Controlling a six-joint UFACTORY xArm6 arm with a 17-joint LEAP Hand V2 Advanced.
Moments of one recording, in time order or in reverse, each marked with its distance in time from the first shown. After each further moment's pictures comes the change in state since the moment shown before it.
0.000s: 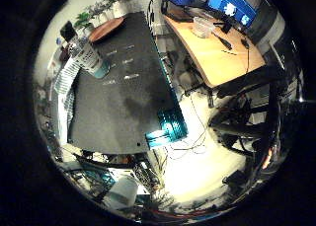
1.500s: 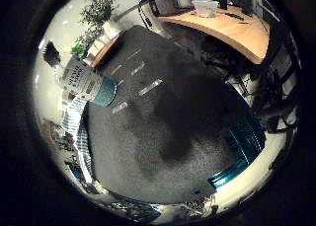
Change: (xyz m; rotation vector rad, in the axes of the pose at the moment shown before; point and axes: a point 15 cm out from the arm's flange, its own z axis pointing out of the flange) arm 0.004 -0.009 0.082 0.284 -0.241 0.235
